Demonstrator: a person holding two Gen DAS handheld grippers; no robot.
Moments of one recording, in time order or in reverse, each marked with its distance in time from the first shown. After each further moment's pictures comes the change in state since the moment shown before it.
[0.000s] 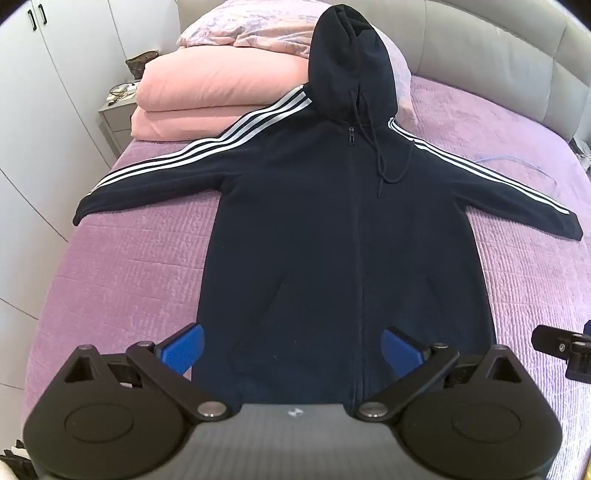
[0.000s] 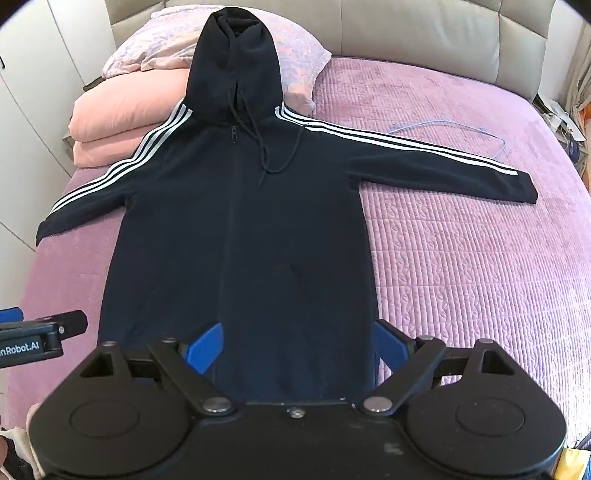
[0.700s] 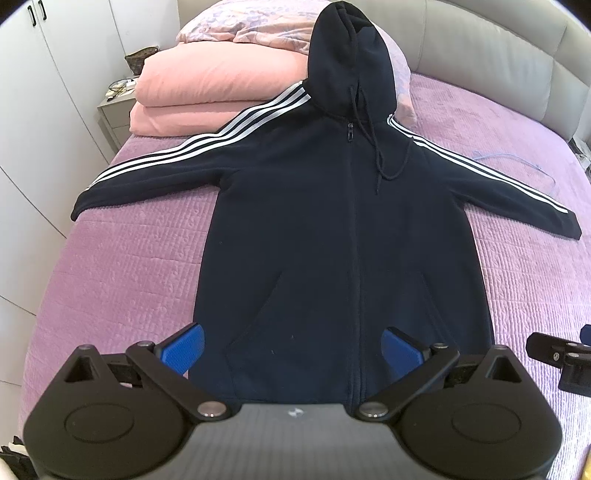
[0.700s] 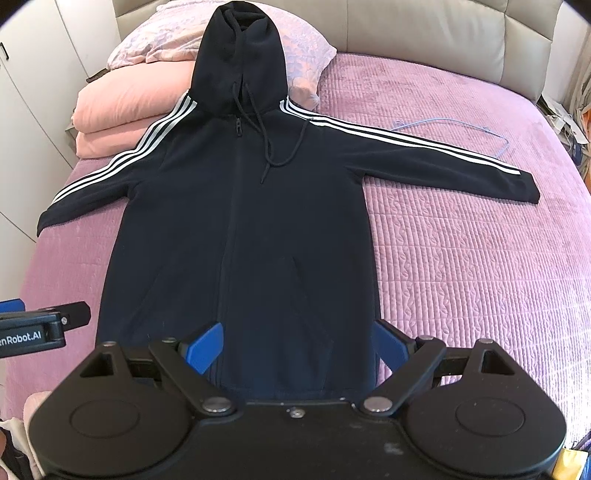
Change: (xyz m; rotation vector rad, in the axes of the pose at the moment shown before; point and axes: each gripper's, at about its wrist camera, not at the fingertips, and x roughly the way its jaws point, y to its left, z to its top) left arm 0.004 -0.001 -0.001 -0.005 0.008 -0.004; right arm 0.005 0.003 -0.004 -0.020 0.006 -0.003
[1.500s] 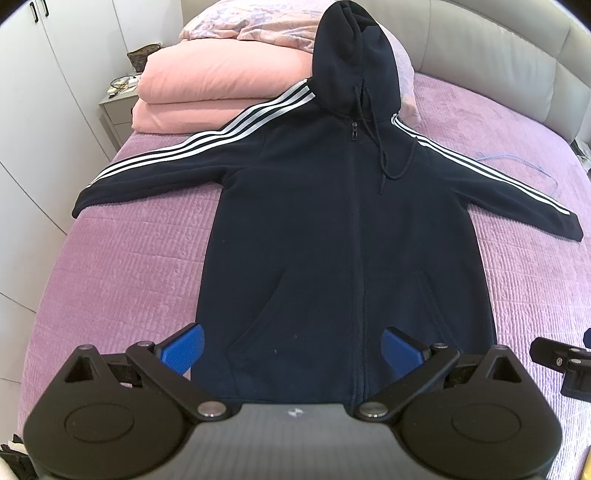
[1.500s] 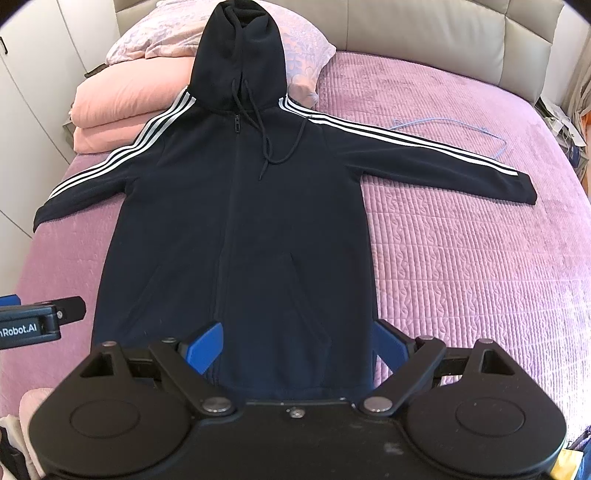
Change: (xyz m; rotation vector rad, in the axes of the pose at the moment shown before) left arm 0.003 0.007 0.000 -0.003 0.003 0.001; right arm 0.003 0.003 -0.002 -0.007 0.001 -0.016
